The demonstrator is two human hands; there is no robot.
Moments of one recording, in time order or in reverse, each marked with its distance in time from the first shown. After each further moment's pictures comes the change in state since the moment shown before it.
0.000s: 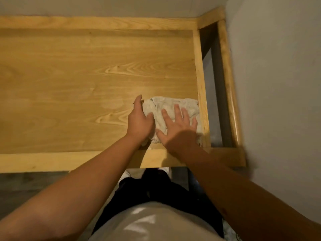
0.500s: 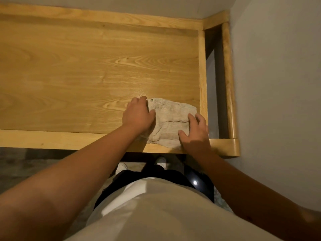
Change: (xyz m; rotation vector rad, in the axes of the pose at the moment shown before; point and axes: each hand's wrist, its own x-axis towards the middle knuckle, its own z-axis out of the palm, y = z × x) left_hand -0.027 -0.001 -0.029 0.490 -0.062 0.058; right_hand -0.066 0.042 -0.010 0.540 0.085 0.141
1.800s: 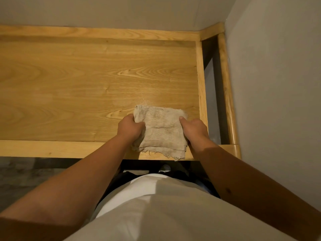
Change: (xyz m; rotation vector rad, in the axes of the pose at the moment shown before) left_hand -0.002 -0.033 -0.004 -0.375 -0.039 -0.281; right_hand 0.057 -0.024 -0.004 0.157 -0.099 0.512
